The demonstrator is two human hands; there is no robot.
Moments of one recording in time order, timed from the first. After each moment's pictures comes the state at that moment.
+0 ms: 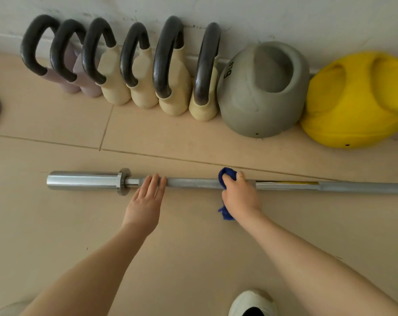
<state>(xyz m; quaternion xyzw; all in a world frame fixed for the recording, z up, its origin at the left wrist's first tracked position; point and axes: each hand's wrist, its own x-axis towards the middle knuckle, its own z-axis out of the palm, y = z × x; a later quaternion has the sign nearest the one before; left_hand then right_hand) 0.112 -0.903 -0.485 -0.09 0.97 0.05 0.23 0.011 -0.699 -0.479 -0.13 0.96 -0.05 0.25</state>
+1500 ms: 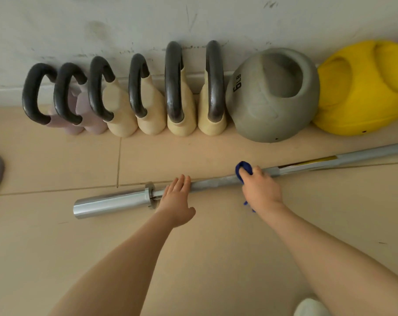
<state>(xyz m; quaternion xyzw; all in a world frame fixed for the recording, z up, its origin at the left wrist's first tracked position) 0.033 -0.952 -0.486 -0.02 0.92 0.18 0.34 -0.013 -0.747 -0.481 -0.05 0.97 0.02 0.22</state>
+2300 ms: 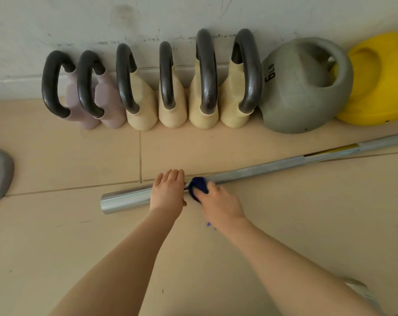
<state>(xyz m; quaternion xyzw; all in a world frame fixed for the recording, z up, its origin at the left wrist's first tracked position) 0.040 -1.037 -0.491 0.02 0.98 0.05 0.19 0.050 -0.898 -0.485 -0.20 0.95 -0.08 0.23</state>
